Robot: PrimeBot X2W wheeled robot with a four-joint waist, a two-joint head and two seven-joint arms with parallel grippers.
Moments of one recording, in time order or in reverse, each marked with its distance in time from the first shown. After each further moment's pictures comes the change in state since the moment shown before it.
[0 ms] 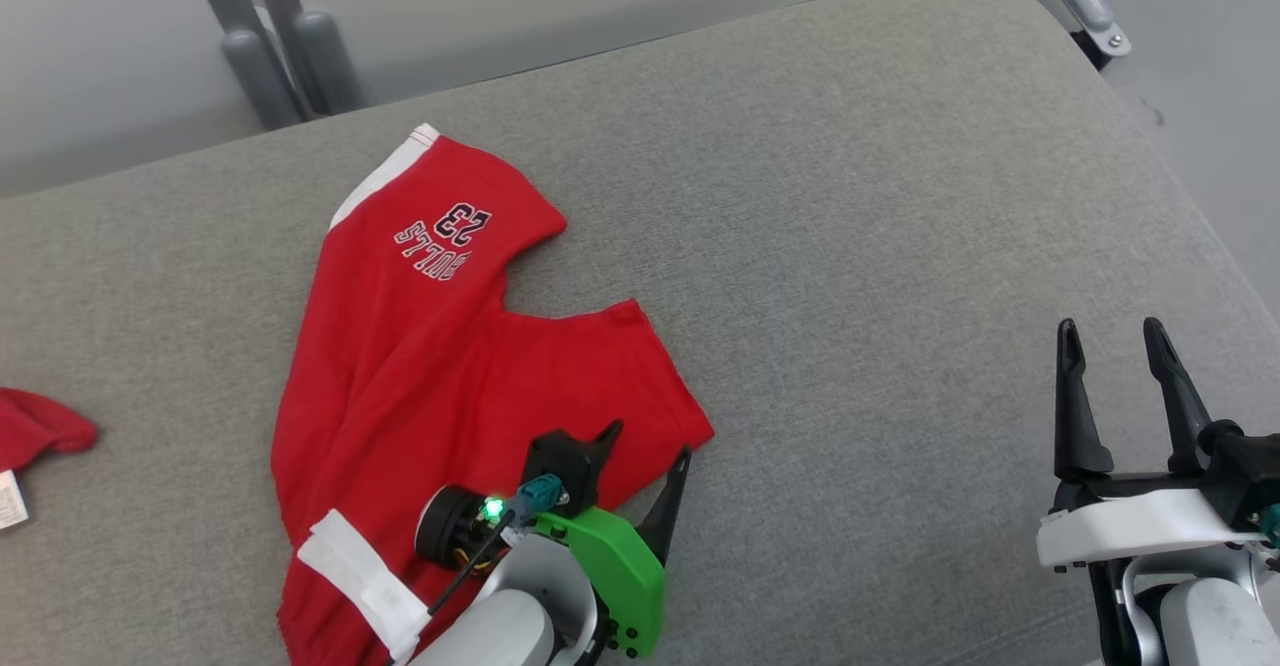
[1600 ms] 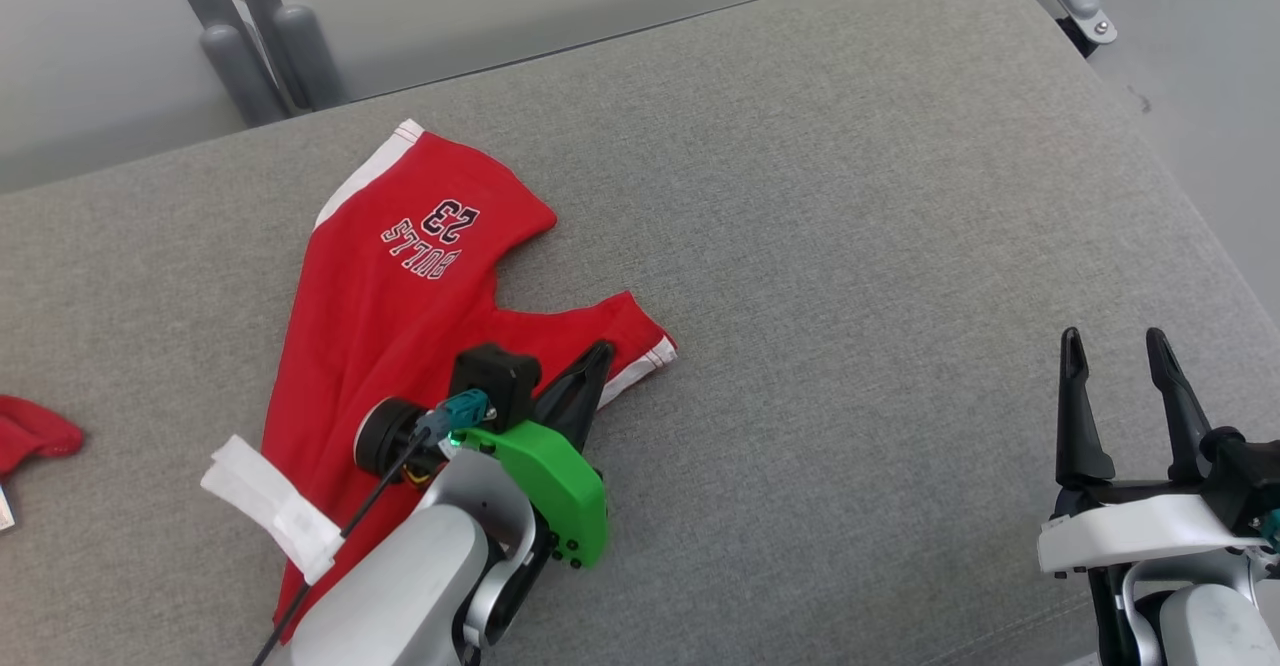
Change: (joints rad) left arm -0.107 0.086 0.040 -0.023 -0.067 -0.059 -0.006; right arm 0.009 0.006 -0.017 0.014 0.011 0.000 0.000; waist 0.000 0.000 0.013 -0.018
